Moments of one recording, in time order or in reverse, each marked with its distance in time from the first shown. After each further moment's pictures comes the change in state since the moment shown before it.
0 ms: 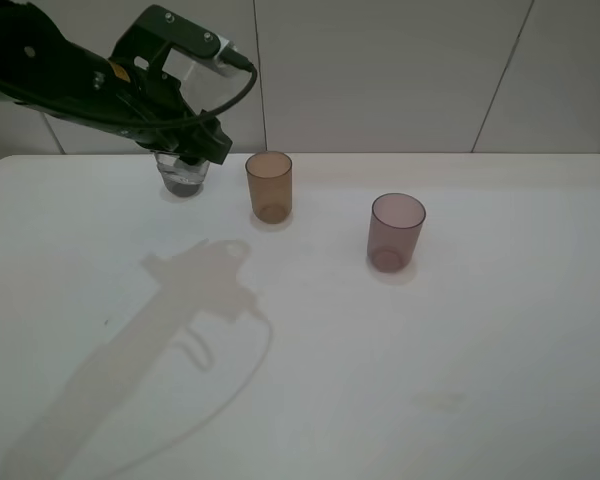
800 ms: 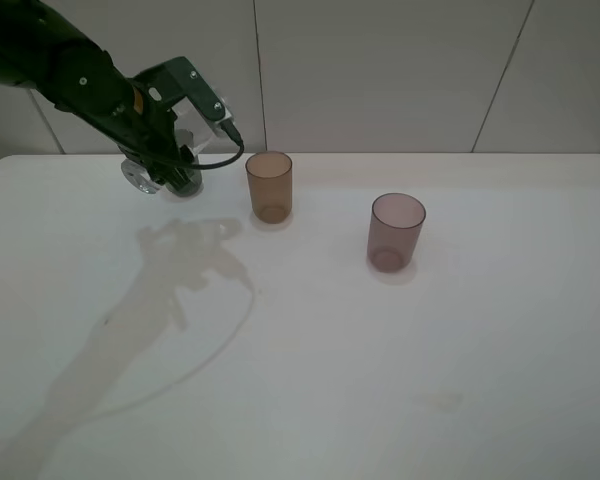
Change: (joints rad) left arm 0.052 0.197 -0.181 0.632 0.247 -0.227; right arm 0.000 0.000 0.000 0.000 0.000 0.000
